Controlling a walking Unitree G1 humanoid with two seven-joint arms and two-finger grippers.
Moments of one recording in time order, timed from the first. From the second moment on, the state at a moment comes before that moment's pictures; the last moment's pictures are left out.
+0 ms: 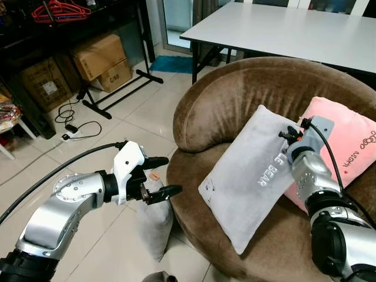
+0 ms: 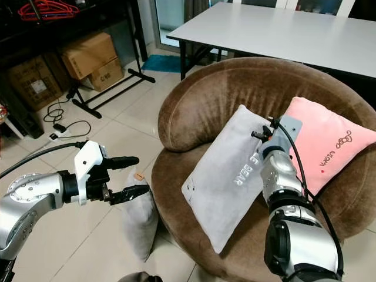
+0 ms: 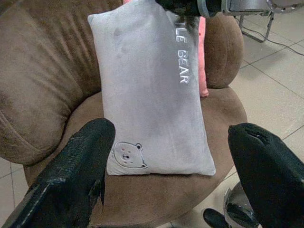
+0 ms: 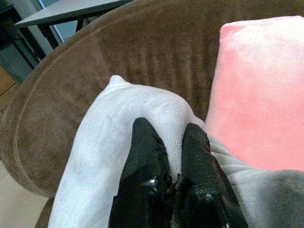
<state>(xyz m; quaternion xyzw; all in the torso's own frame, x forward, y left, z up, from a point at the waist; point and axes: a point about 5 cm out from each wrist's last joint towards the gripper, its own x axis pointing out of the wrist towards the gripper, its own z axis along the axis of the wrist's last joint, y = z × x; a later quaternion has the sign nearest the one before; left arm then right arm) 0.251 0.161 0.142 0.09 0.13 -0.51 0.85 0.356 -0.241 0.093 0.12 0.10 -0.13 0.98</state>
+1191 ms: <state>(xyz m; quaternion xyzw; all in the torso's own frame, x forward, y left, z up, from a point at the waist) 0.252 0.159 0.148 0.09 0.13 -0.52 0.84 0.348 -0.286 0.107 0.15 0.06 -0.22 0.96</state>
